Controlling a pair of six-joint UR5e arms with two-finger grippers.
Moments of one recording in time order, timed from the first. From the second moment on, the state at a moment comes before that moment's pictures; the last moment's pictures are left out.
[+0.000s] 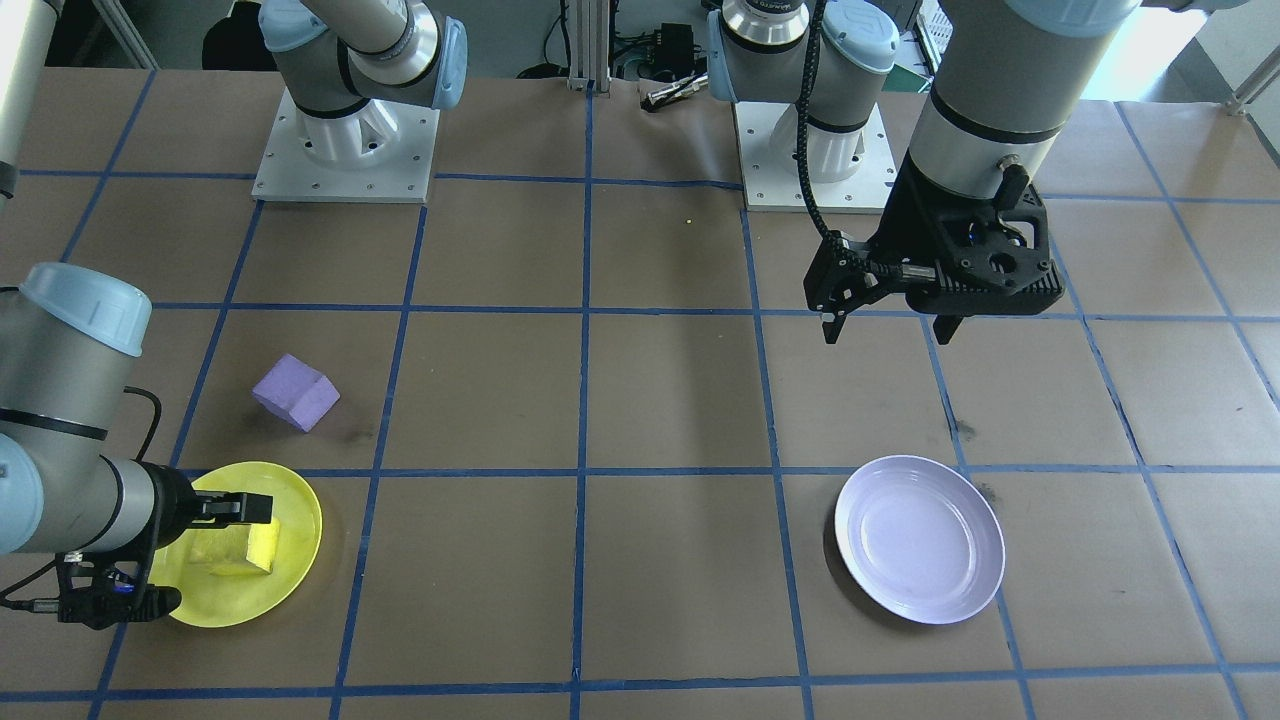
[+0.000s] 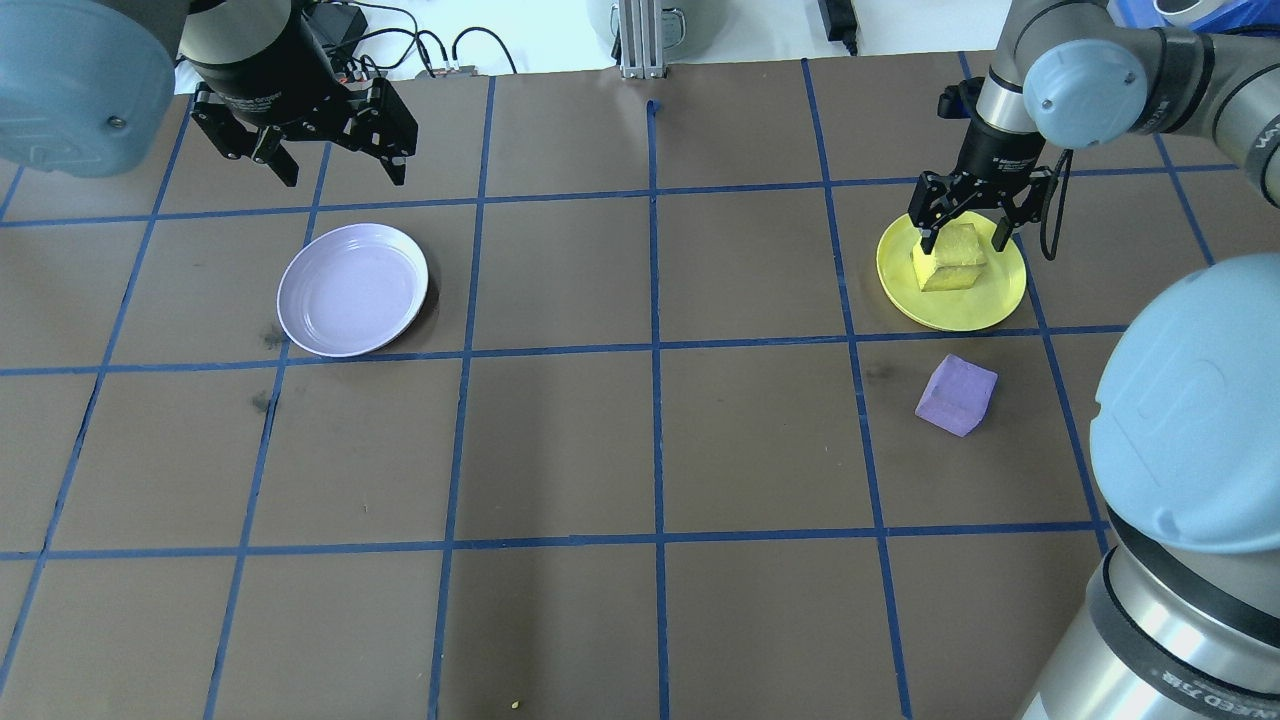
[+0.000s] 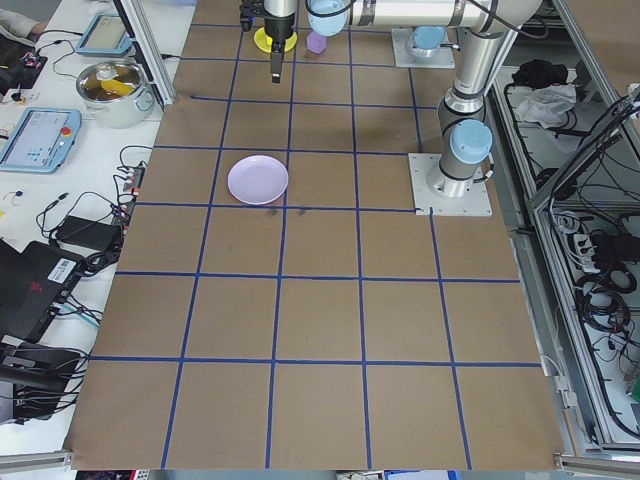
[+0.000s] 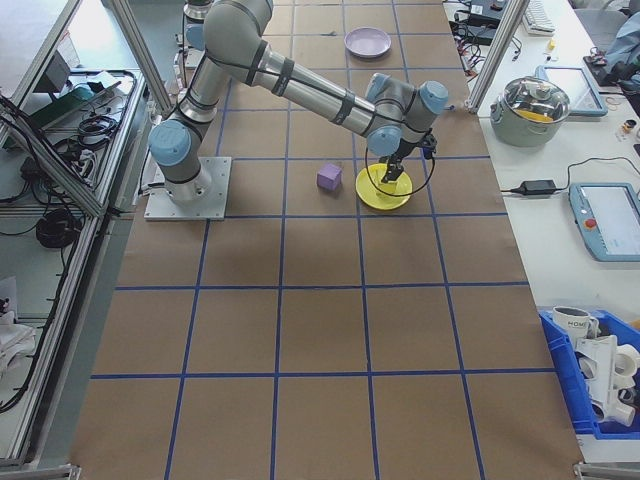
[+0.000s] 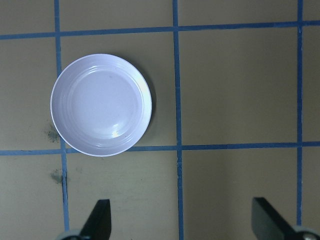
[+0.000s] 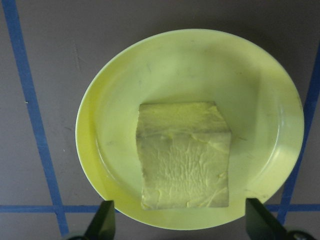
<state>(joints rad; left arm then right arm) -1.58 -1.67 -1.49 -1.44 1.61 0.01 1.38 -1.01 1.42 -1.73 -1.61 -0.19</state>
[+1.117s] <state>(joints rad) -1.58 -1.67 -1.49 -1.44 1.61 0.01 1.28 -1.25 1.90 -1.87 -1.59 0.01</state>
